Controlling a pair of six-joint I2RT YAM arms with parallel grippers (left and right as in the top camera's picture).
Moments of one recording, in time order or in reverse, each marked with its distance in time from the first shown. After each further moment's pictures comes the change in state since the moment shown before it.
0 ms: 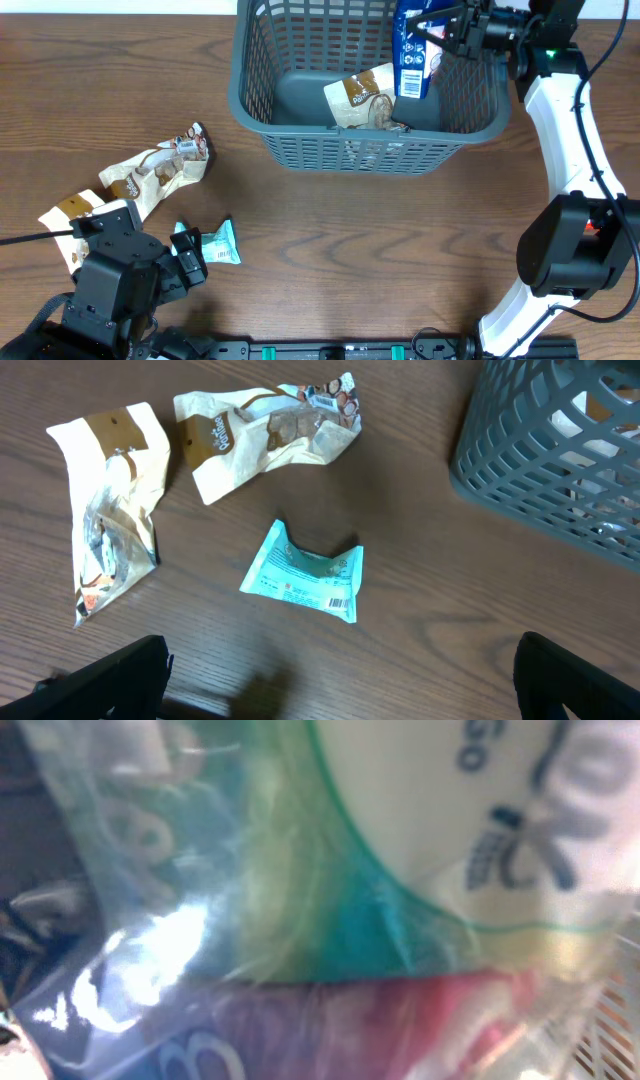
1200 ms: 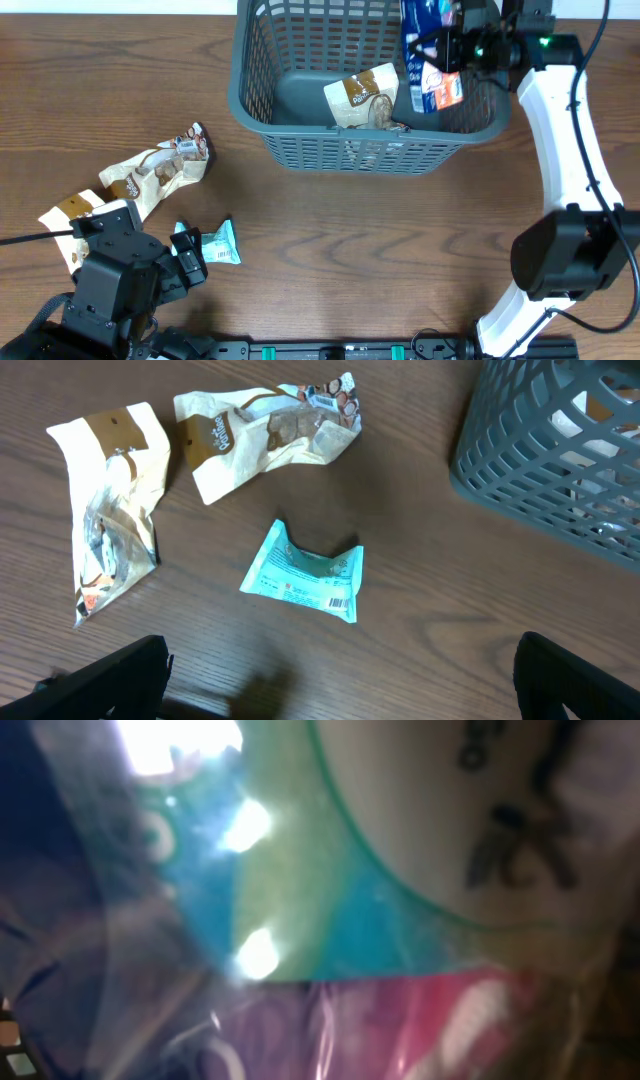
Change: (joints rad) left arm 0.000 0.000 0.000 0.000 0.000 0.000; right arm 0.074 -0.021 0.173 -0.769 0.883 -0.422
